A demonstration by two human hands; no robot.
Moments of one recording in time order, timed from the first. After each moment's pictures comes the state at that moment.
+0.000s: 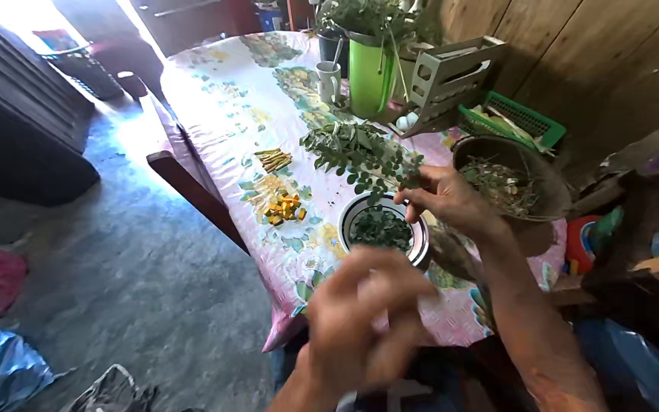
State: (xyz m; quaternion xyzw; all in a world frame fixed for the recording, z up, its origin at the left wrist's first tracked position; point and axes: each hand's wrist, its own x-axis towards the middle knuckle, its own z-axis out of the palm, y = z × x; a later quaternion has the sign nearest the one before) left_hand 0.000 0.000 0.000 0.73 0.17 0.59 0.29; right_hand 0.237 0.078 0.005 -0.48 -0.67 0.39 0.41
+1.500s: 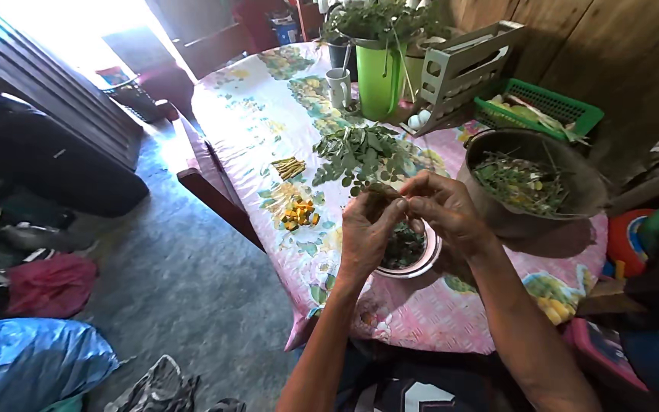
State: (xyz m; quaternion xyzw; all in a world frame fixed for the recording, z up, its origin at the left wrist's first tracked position) left_hand 0.054 0.097 -0.047 0.61 0.19 0.59 0.50; right_hand 0.230 0.086 -0.038 -0.24 -0.65 0.45 0.56
